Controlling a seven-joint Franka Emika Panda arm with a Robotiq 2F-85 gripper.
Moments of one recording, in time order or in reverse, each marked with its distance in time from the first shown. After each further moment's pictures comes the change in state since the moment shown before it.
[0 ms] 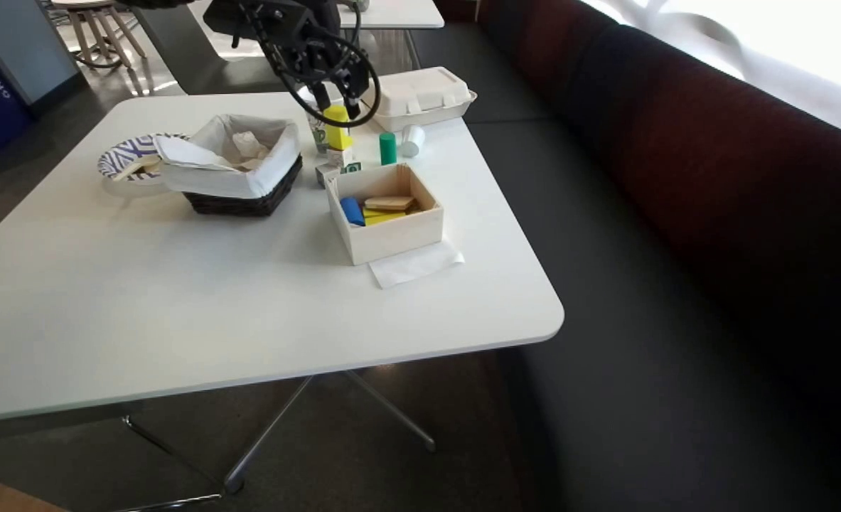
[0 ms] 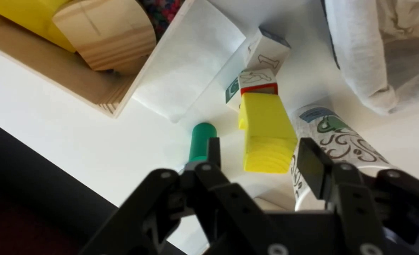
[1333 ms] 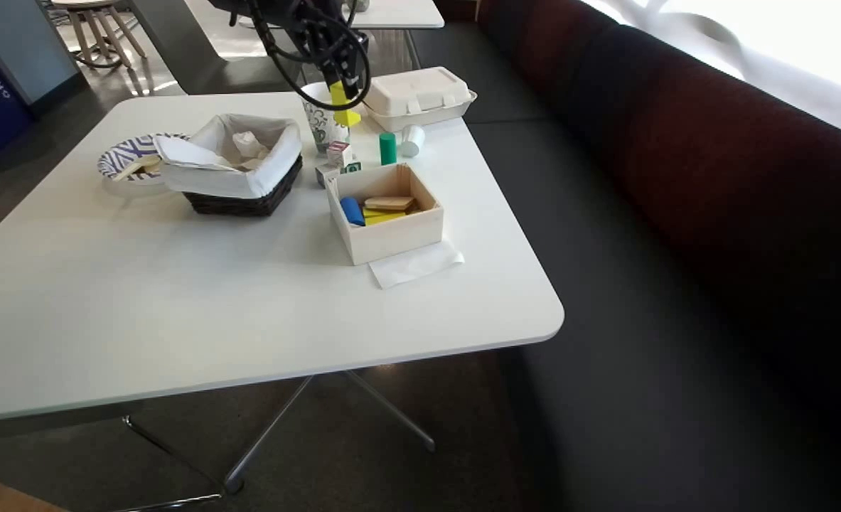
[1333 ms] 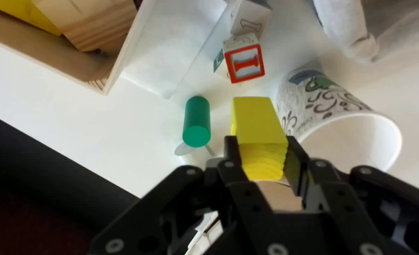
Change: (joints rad) arm -0.009 -0.006 0.019 0.044 0.020 0.000 0.082
